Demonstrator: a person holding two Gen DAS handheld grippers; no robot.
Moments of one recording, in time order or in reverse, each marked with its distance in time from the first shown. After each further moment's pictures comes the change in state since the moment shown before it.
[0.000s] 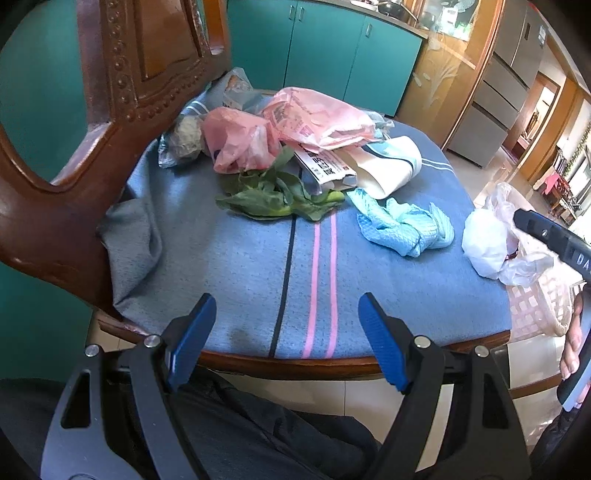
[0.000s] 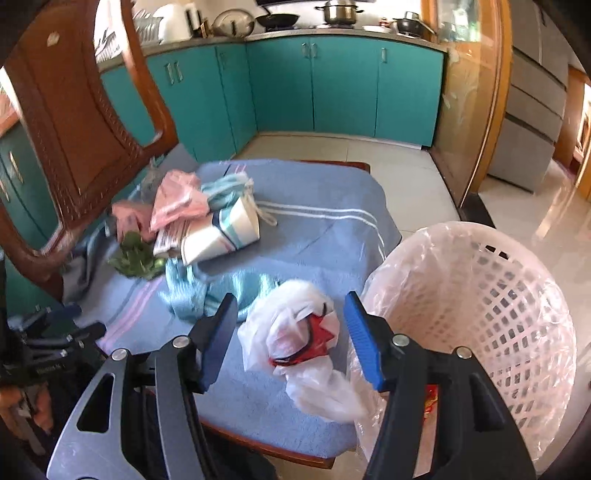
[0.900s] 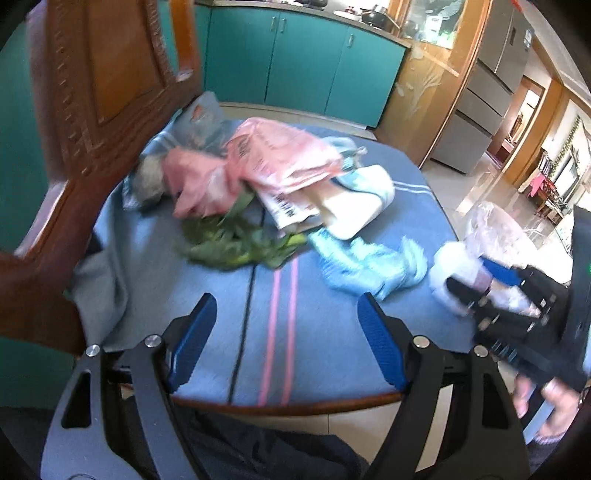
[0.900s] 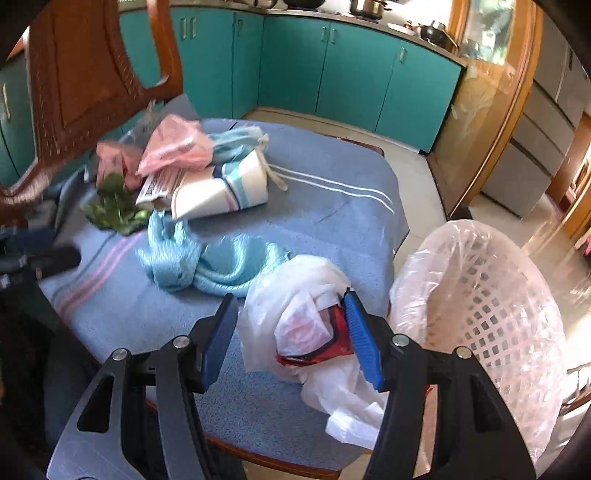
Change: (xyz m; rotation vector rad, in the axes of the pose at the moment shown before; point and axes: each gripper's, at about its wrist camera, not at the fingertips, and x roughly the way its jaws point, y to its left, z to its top) left arm 0.000 -0.024 0.034 0.026 -0.052 -0.066; right arm 0.039 0.035 -0.018 -0.154 0.061 -0.111
